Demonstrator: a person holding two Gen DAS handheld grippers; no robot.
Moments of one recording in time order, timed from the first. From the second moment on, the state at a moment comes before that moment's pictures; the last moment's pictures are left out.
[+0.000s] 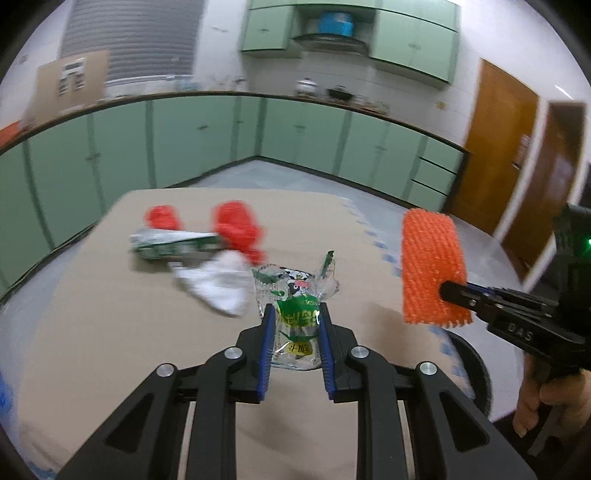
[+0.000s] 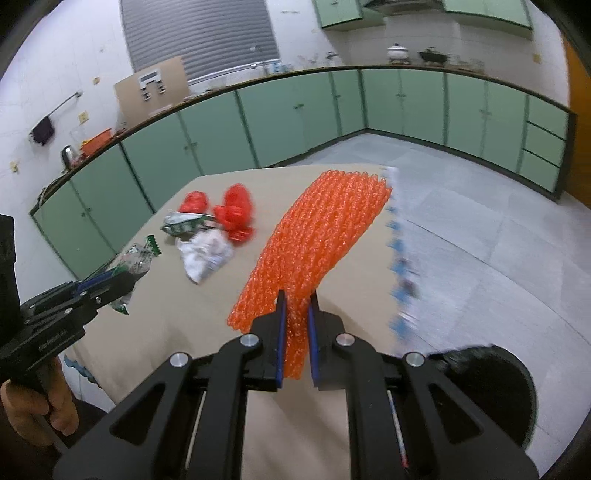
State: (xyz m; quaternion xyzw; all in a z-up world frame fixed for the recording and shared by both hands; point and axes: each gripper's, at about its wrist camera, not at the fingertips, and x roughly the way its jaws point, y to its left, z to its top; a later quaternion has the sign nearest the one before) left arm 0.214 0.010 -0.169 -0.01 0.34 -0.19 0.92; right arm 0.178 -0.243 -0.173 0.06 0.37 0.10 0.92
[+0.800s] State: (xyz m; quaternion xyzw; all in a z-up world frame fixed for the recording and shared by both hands) left arm 0.171 -0.288 -0.242 0.08 0.39 -0.41 0.82; right arm 0.070 -0.472 -0.280 0.19 0.46 -0.12 0.86
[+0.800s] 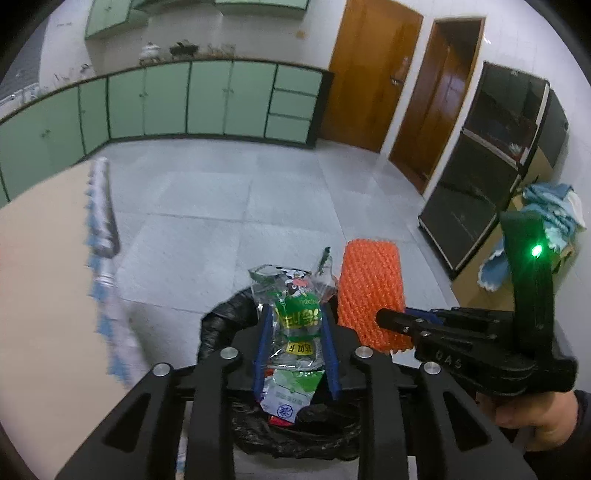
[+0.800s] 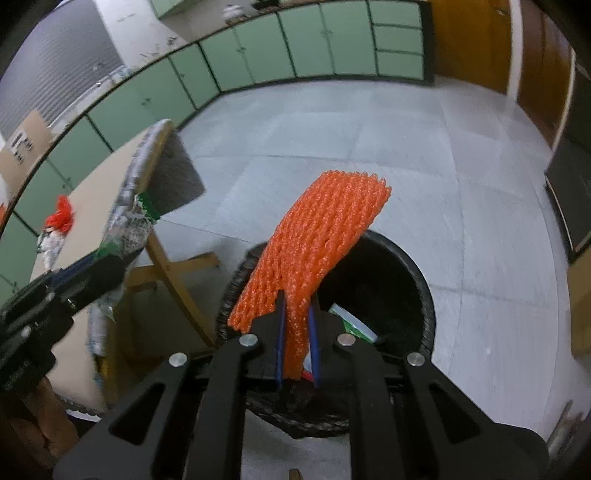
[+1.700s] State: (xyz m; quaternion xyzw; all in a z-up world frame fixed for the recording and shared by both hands) left arm 0.177 -0.299 -0.258 0.10 0.39 -0.38 0.83; right arm 0.065 -0.495 -0.276 0.22 0.44 -0.14 0.86
